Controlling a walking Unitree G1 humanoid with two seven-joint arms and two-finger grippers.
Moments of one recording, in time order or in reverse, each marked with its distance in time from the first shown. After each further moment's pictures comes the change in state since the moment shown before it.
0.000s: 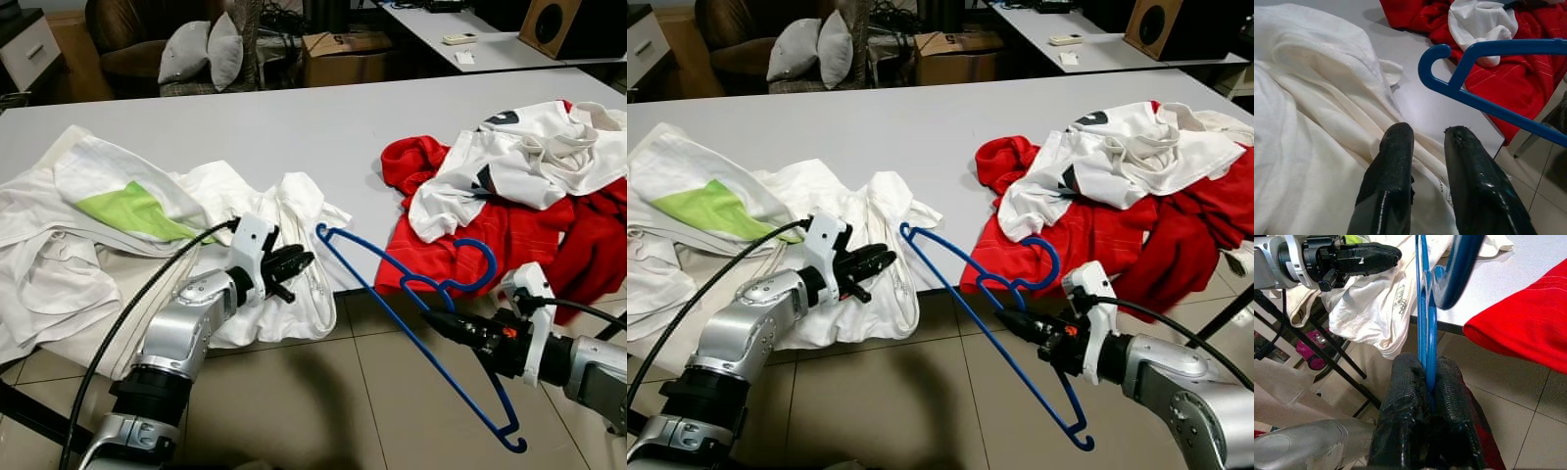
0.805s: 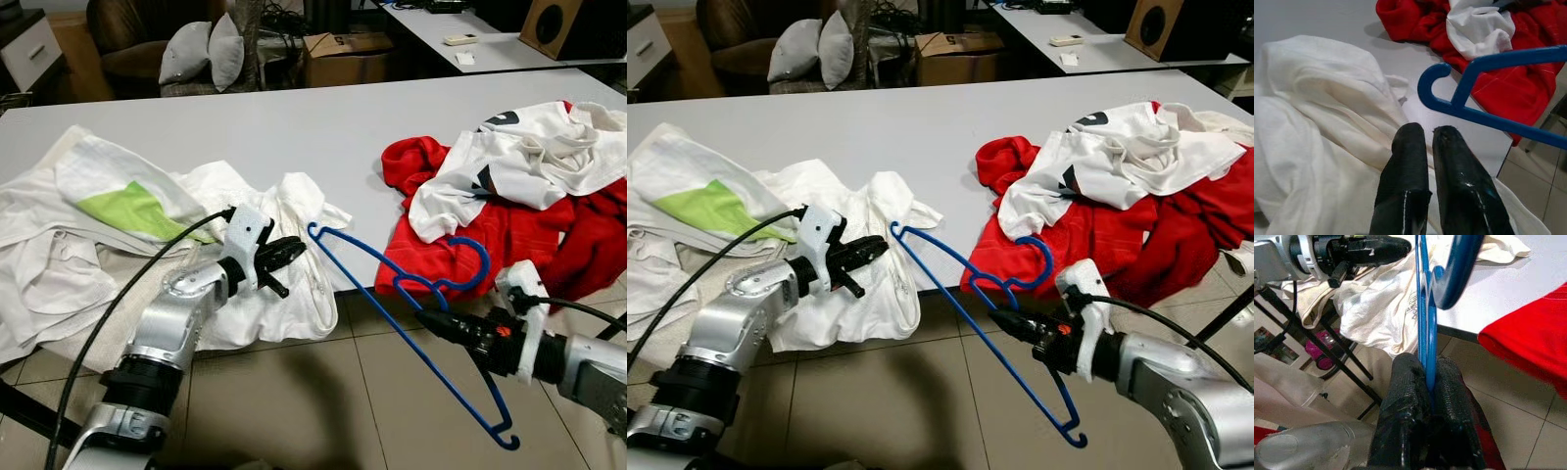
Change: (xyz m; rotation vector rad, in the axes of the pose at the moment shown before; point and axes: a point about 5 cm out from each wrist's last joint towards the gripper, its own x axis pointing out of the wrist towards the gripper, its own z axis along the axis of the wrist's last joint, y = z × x) left arm -0.006 0.011 0.012 0.104 -0.017 -0.021; right arm 0.007 0.005 0.002 -0.007 -0.003 0.051
